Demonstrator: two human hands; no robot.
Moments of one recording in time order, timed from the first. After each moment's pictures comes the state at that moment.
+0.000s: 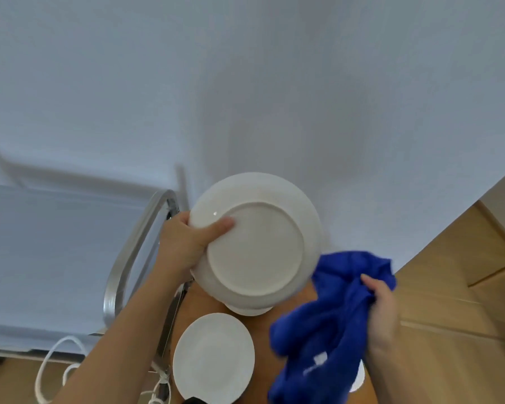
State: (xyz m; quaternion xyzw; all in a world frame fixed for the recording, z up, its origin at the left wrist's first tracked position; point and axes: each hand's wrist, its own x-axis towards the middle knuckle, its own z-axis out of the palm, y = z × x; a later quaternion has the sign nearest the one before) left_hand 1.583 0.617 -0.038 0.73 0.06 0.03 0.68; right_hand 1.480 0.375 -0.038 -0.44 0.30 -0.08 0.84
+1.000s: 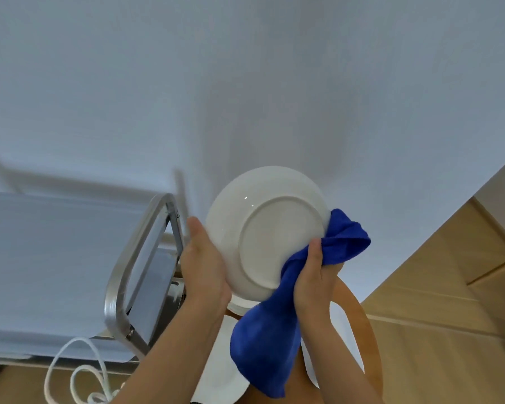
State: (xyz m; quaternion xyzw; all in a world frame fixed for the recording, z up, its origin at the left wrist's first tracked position) left_hand 1.549 0.565 -0.029 0.52 0.29 0.08 0.80; right_hand 1.528 0.440 -0.063 -0.69 0.30 -0.26 0.61
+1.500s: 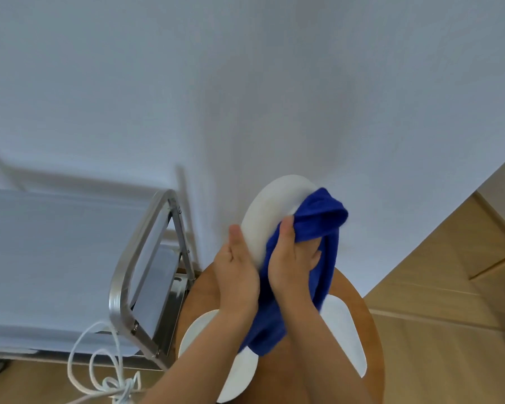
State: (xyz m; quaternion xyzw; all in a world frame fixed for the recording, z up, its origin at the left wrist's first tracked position) left_hand 1.529 0.535 -0.048 0.62 0.14 0.06 0.77; right_hand 1.535 0.476 -0.040 -0.73 0.23 -0.23 0.60
